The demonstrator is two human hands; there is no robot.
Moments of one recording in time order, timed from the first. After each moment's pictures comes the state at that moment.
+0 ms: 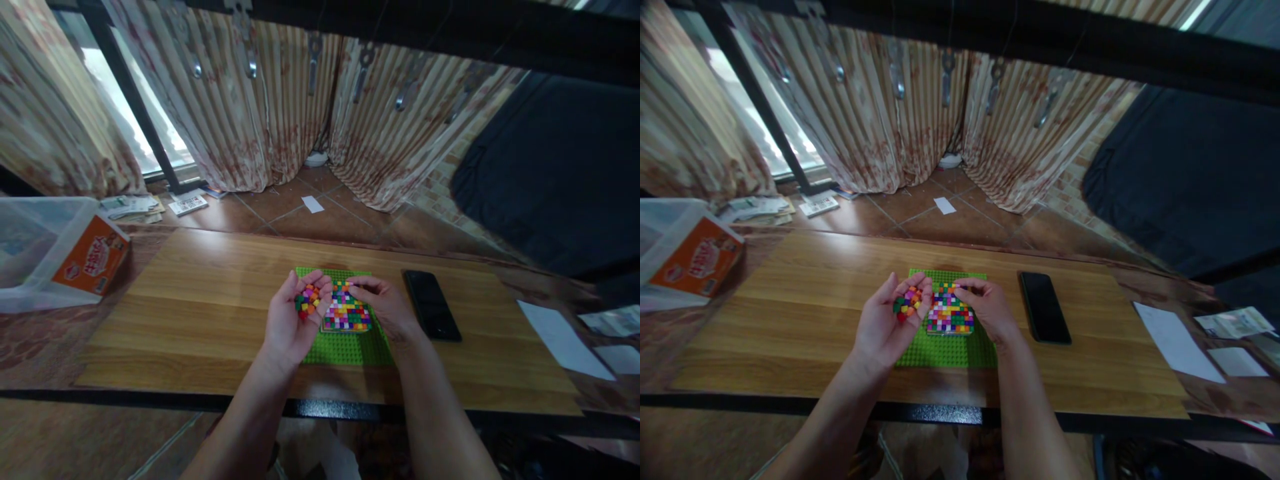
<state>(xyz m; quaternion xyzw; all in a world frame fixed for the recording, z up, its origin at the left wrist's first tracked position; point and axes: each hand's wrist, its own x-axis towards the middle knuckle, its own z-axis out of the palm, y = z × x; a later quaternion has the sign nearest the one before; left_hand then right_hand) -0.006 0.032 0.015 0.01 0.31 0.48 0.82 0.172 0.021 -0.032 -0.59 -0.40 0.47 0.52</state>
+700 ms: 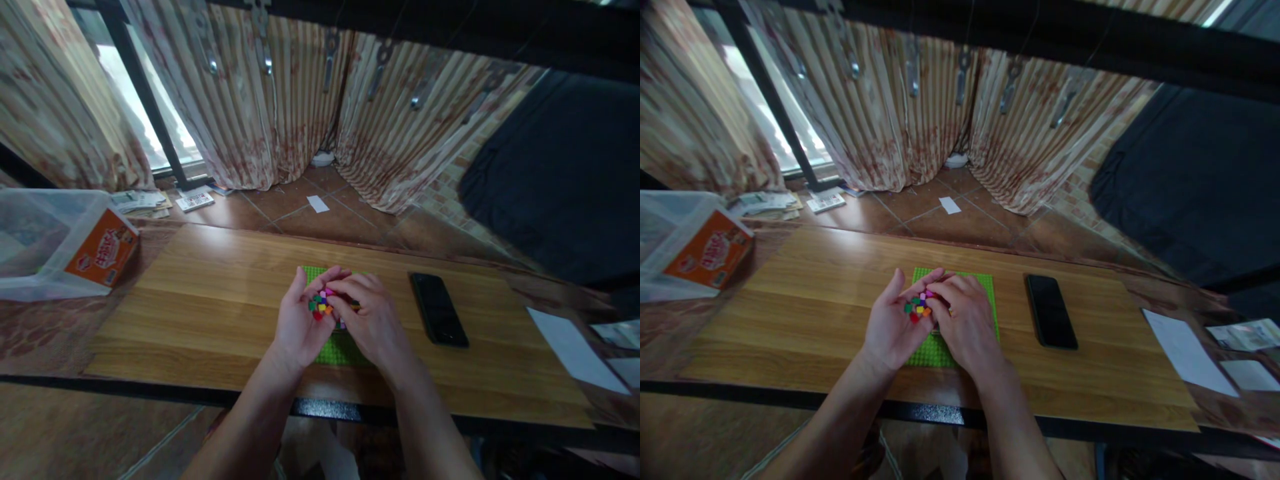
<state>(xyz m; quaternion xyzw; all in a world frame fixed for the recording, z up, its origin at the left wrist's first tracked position) -0.004 0.027 0.016 0.07 0.24 0.44 0.86 0.117 0.002 0.018 -0.59 -0.71 0.13 0.37</state>
